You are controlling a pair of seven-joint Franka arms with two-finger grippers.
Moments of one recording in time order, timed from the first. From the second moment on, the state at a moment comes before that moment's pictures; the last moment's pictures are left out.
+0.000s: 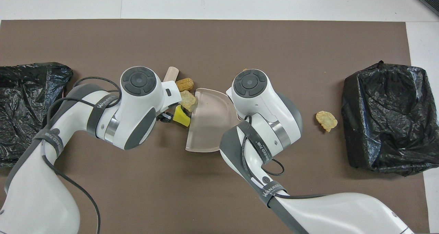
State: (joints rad) left arm -0.47 0.18 -0.09 -2.01 0.01 2.04 -0.22; right arm 0.47 0.39 0.04 -1.71 -0.11 1.84 -0.84
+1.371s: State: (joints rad) left arm -0.39 -0.01 -0.06 -2.04 -0.25 1.96 -0.30; right arm 0.42 0.31 0.04 -1.71 -0.11 1.87 -0.90
